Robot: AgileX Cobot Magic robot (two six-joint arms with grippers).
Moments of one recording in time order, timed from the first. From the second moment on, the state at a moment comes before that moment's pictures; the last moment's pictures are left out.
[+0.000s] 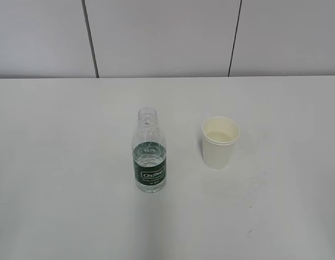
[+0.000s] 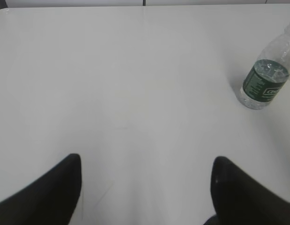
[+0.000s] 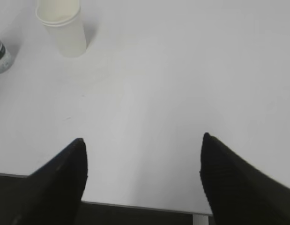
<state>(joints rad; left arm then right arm) -0.04 -0.02 -0.51 -0.06 1.11 0.04 0.06 0.04 -0.49 -0.01 1.14 -0.01</state>
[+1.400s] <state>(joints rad) -0.04 -0.02 -0.51 -0.10 1.11 0.04 0.06 -0.02 -0.49 -0.01 1.15 -0.01</state>
